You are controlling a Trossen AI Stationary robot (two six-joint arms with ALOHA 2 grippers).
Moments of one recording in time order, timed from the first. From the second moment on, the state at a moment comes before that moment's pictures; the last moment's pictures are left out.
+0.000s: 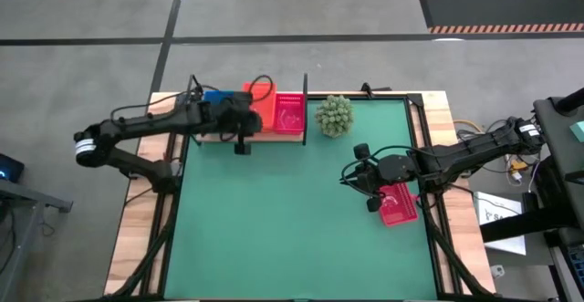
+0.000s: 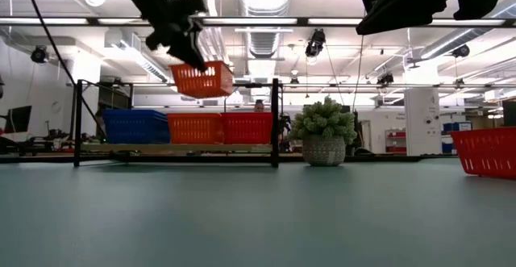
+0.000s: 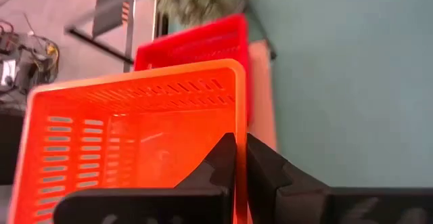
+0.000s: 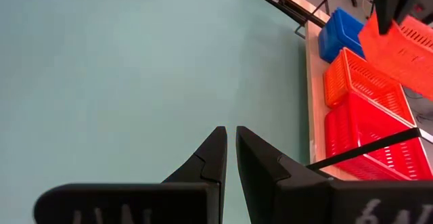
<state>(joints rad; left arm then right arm) 0.33 1.24 1.05 -0.56 -0.15 0.57 0.23 1.04 0.71 -0.23 0.18 -0.38</state>
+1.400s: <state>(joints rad) 0.44 1.35 1.01 -0.51 -0.06 0.64 0.23 1.04 0.70 -0.23 0.18 -0.31</state>
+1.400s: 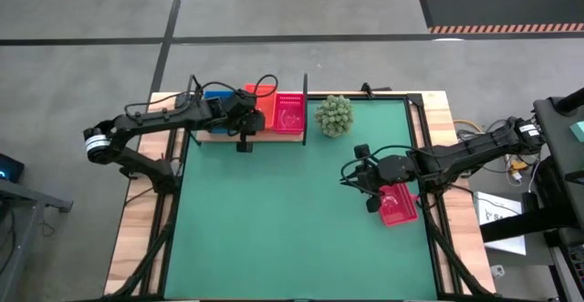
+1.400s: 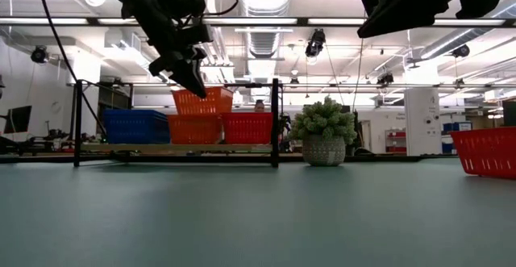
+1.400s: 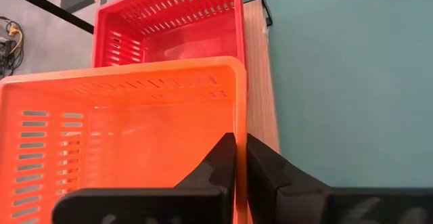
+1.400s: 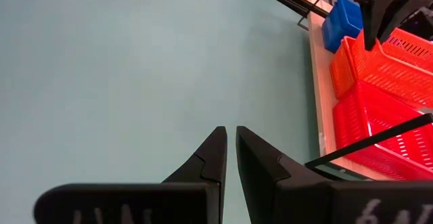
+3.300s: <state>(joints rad) 0.43 1.36 1.22 -0.37 -0.24 0.56 0.23 1.04 0.70 -0.26 0.18 -0.35</state>
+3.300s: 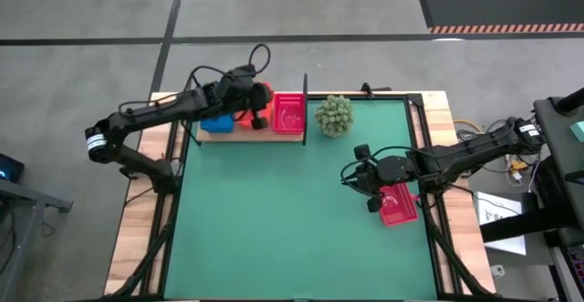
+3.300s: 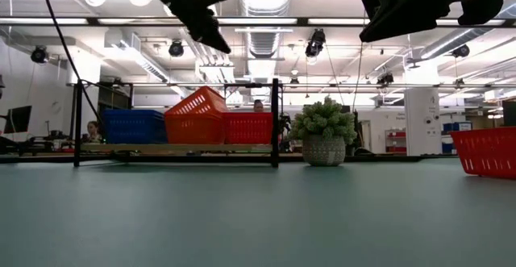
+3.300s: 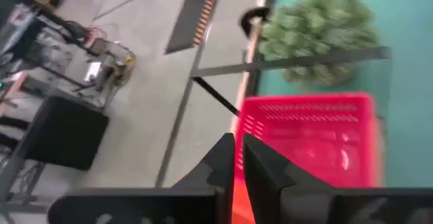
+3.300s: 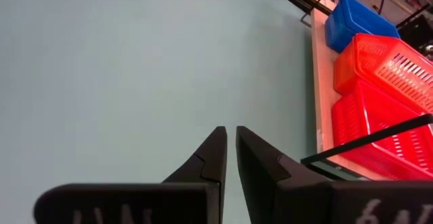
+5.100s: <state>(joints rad) 0.47 1.18 0.84 -0.39 -0.15 0.41 0.23 1.04 0.70 -0.25 0.19 -0.37</state>
